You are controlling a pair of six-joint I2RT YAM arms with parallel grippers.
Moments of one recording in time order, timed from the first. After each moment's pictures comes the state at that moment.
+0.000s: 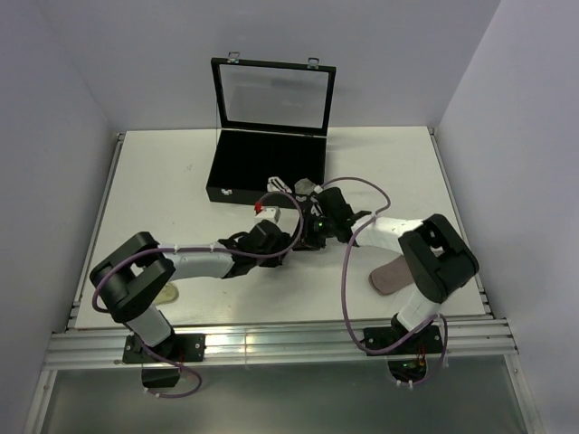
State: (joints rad) left arm -0.92 1.64 0.77 0.06 -0.23 -0.71; right arm 0.55 1.67 0.83 -0.04 -0.43 0.78
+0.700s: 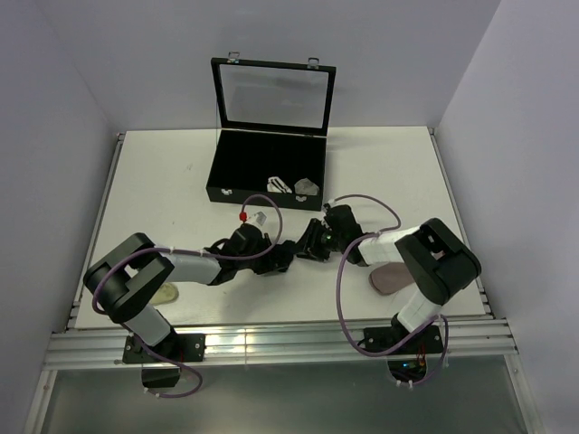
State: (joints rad) left arm -0.81 1.61 0.57 0.36 0.11 -0.98; right arm 0.54 1.64 0.57 0.34 -0.38 0.95
